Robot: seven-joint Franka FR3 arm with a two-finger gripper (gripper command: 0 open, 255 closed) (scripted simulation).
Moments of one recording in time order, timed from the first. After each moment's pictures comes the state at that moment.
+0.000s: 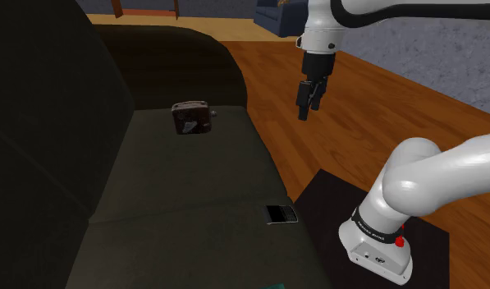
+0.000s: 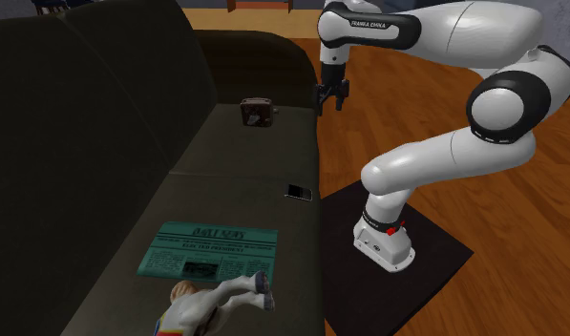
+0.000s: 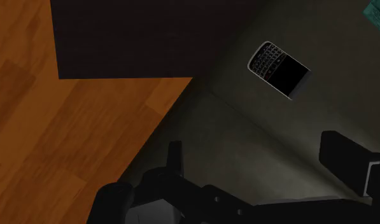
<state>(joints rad) 0.00 -0.78 0.04 -2.42 0.10 1.53 -0.03</state>
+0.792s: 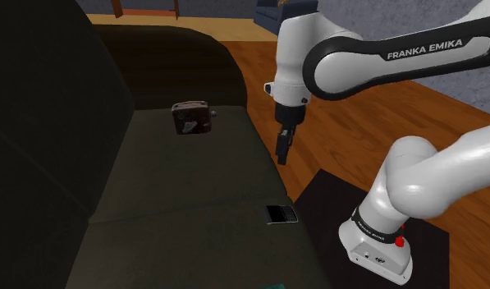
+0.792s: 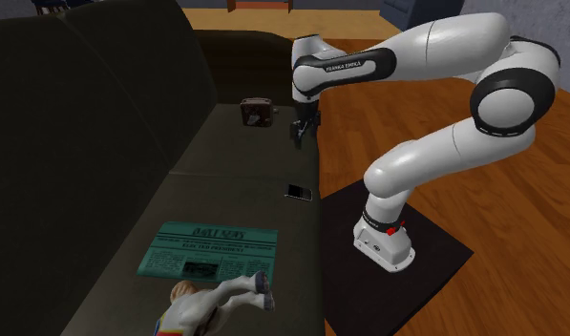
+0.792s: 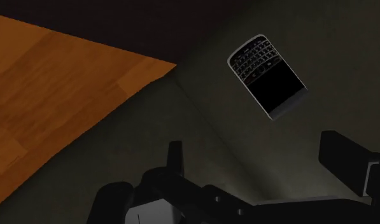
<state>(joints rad) 0.14 -0.71 0.19 -2.62 0.16 1.83 -0.09</state>
